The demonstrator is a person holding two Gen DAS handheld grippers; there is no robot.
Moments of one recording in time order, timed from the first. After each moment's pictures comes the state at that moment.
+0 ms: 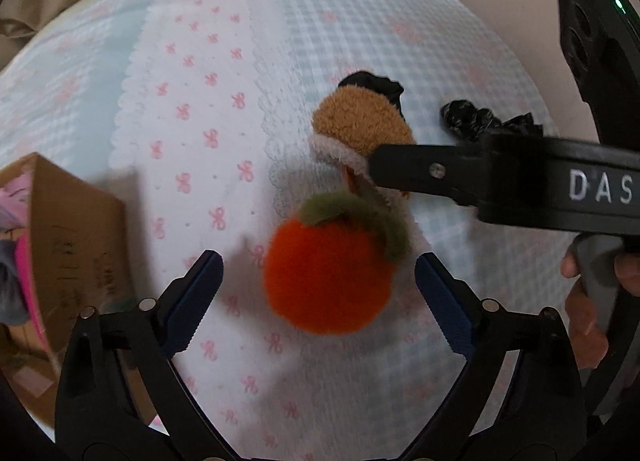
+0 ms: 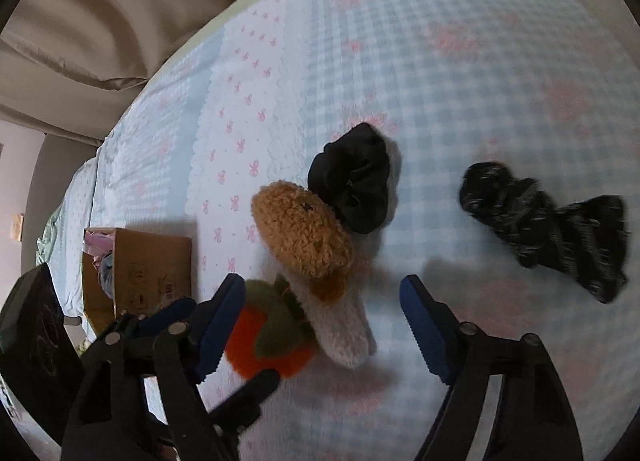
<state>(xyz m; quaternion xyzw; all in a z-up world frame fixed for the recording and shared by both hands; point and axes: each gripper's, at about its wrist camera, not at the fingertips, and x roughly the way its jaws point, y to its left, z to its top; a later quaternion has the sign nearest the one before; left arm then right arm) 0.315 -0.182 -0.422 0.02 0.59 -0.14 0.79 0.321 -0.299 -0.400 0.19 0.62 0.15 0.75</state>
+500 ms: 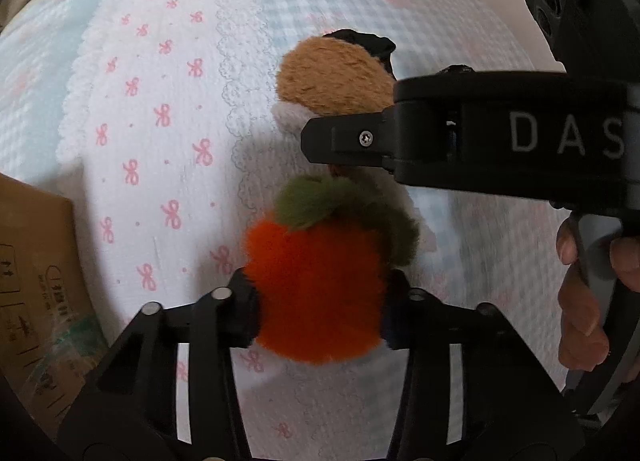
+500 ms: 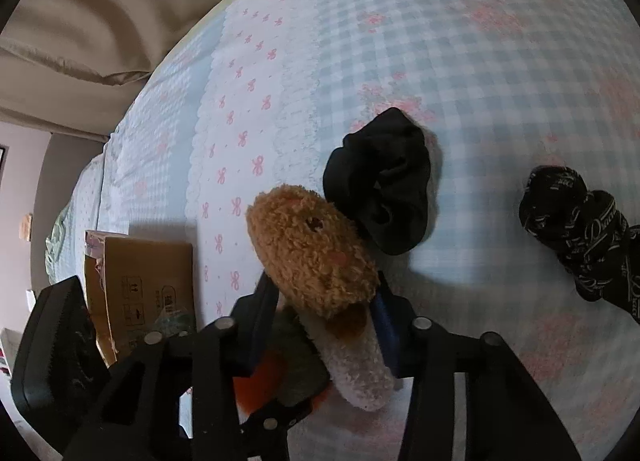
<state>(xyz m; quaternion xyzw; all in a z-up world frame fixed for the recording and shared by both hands) 0.328 -0.194 -0.460 0.01 0.62 -0.19 0.76 0.340 -0.277 -0.425 0.20 0.63 0.17 0.73</state>
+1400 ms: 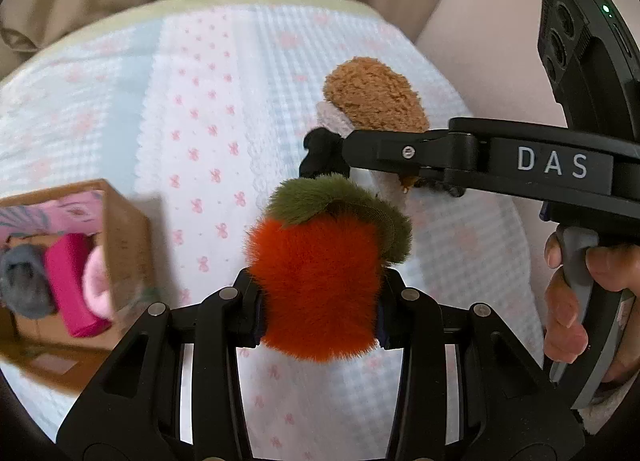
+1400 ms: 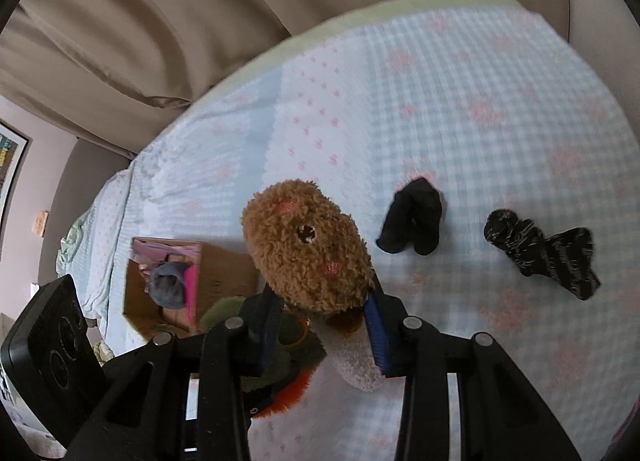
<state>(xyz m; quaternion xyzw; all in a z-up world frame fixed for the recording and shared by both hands) 0.280 -0.159 -0.336 -0.02 0.54 -0.18 0.82 0.301 -0.281 -0.306 0.19 0.55 0.18 0.79</state>
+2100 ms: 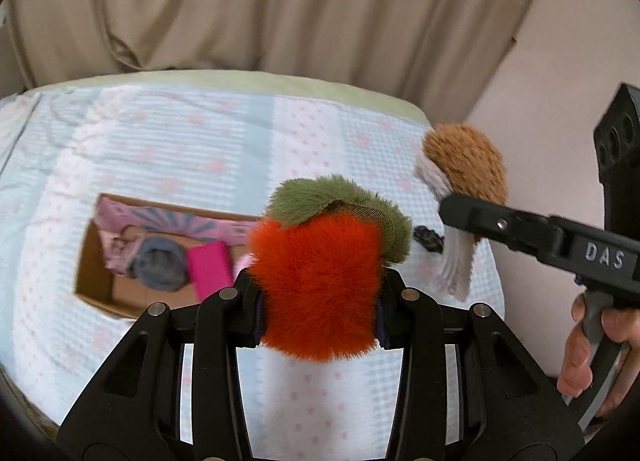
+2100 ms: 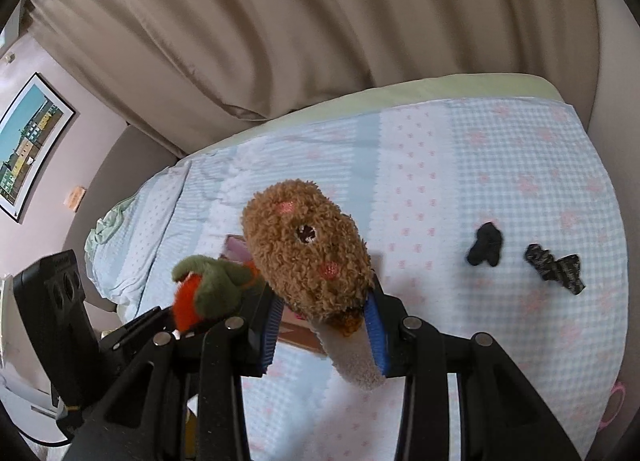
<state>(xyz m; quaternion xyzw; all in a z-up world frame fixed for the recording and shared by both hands) 0.211 -0.025 -0.166 -0.08 0.46 -0.09 0.88 0.229 -0.180 -0.140 0.16 0.50 0.22 0.82</state>
